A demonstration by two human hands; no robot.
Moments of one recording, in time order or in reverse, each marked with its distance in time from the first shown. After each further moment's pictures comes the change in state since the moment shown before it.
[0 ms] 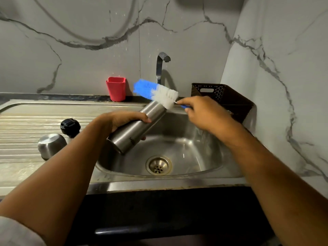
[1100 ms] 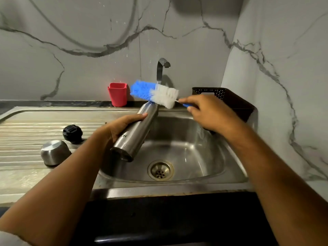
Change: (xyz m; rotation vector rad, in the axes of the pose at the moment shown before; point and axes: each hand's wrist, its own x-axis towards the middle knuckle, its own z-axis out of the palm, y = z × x) left_hand -0.002 -0.013 0.005 -0.304 0.095 0.087; right_hand 0.006 0.012 -0.013 0.099 0.047 -0.035
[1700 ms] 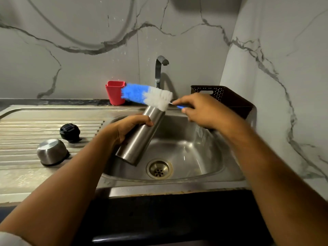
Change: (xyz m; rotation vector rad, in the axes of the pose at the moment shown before) left_hand 0.006 0.000 0.024 0.149 0.078 0.087; right_hand 0.001 -0.014 -0.003 0.112 -0.139 0.019
